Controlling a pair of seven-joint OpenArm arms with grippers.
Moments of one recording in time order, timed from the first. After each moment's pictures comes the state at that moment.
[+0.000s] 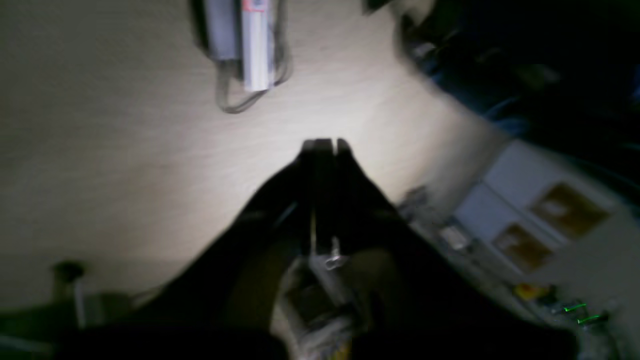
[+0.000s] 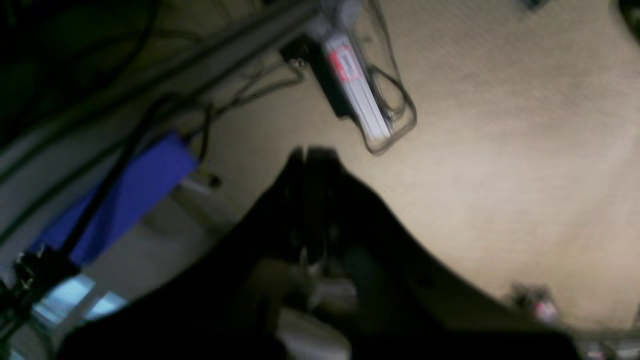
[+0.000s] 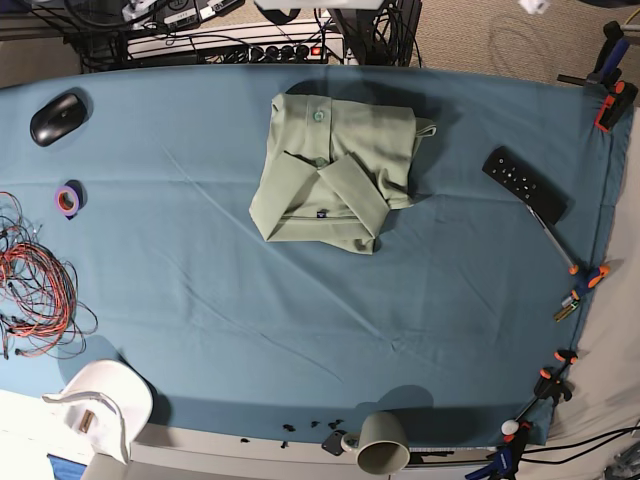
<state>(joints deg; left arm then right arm) 38.2 -23.9 -4.9 56.2 -40.5 -43.0 37.5 -35.4 11.2 36.9 62.1 39.7 34.6 -57.5</state>
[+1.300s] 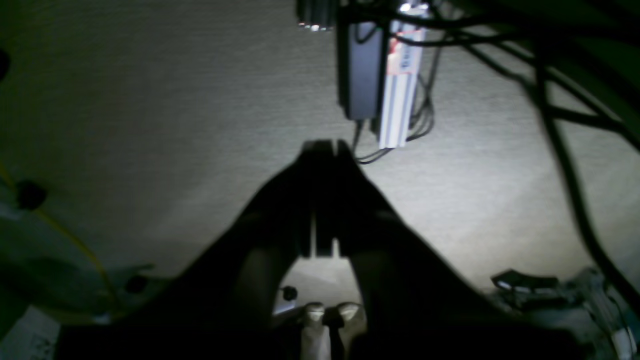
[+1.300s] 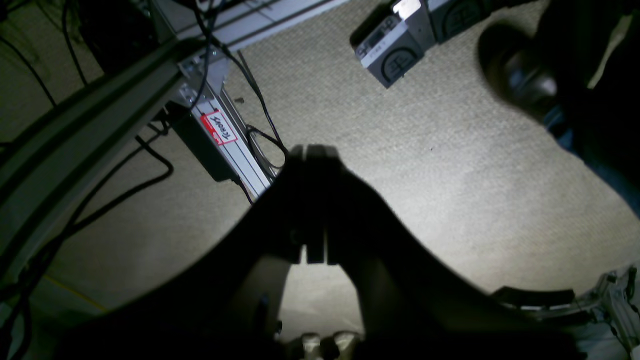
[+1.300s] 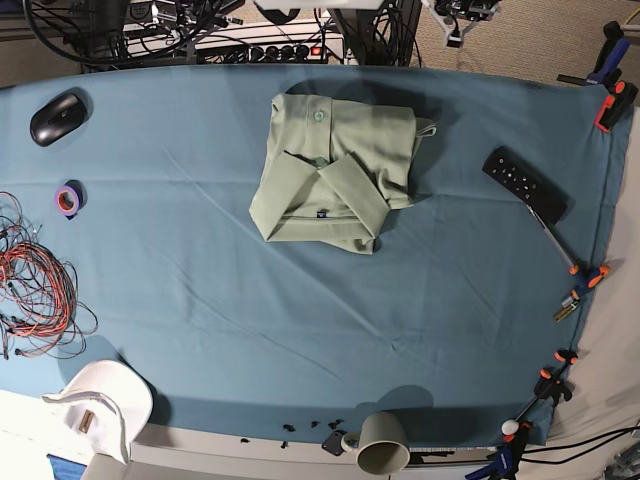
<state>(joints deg) 8.5 -5.8 12.3 17.7 -10.3 -7.2 10.3 -9.1 9.7 23.6 22.5 -1.4 10.4 -17.8</state>
